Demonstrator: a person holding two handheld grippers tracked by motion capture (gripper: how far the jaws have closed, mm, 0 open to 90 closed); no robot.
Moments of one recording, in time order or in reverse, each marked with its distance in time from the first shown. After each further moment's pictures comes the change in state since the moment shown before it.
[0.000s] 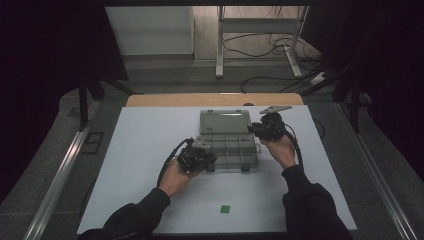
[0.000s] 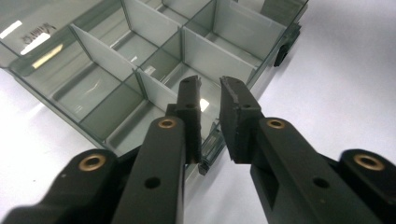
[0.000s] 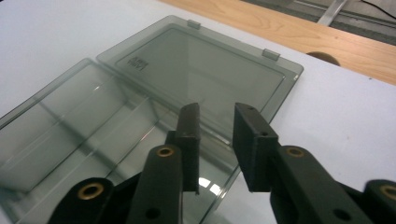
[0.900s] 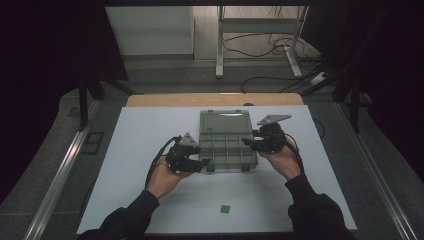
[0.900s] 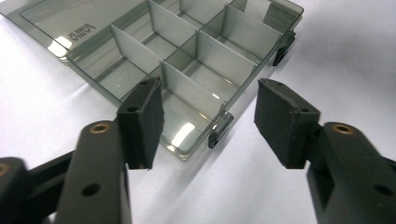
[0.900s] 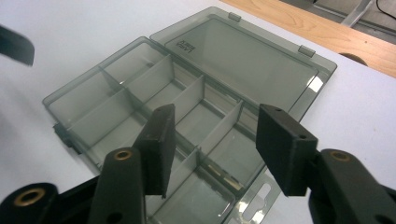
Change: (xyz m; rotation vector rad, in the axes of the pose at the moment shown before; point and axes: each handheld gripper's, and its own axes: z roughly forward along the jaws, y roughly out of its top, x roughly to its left) left arm 0.006 -0.006 -0.037 -0.018 0.031 -0.036; right arm 0.037 -0.011 -0.031 0.006 0.038 -0.082
